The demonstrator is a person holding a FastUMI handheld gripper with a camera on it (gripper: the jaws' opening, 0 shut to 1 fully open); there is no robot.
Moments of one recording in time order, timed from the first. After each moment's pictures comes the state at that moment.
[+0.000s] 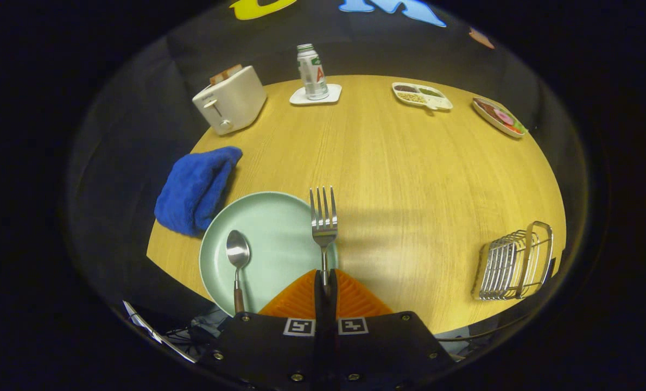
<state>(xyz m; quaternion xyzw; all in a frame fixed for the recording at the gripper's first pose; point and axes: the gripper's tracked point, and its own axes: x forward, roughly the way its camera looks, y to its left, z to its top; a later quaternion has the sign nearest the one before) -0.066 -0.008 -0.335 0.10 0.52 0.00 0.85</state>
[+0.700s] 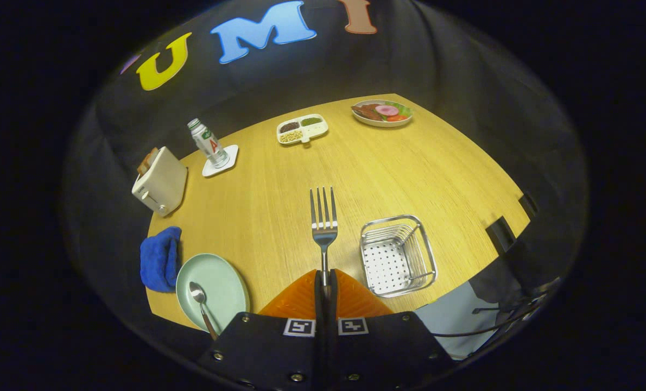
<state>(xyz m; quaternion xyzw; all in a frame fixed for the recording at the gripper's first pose) -0.117 -0.157 -0.283 0.19 0.45 -0.19 0.85</state>
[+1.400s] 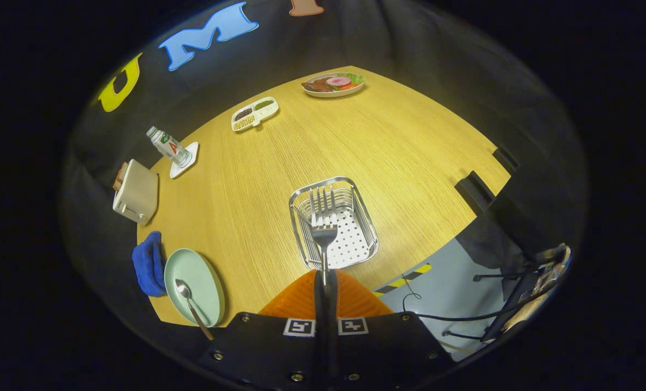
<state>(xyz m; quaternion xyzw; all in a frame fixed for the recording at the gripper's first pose) -0.168 -0.186 -0.305 0.25 0.50 -0.23 0.80</state>
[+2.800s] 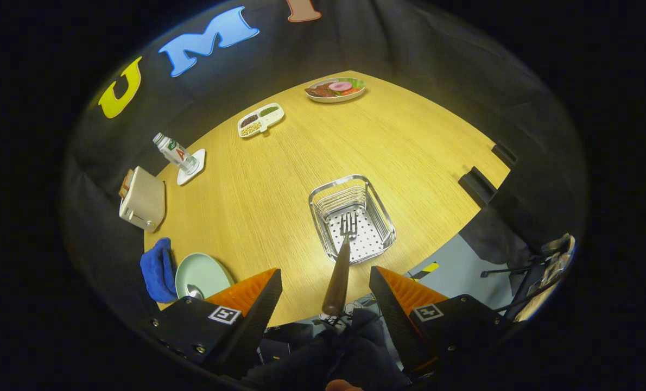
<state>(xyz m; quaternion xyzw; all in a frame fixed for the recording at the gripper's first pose) -0.161 -0.154 -0.296 0.26 0.48 -0.22 0.80</state>
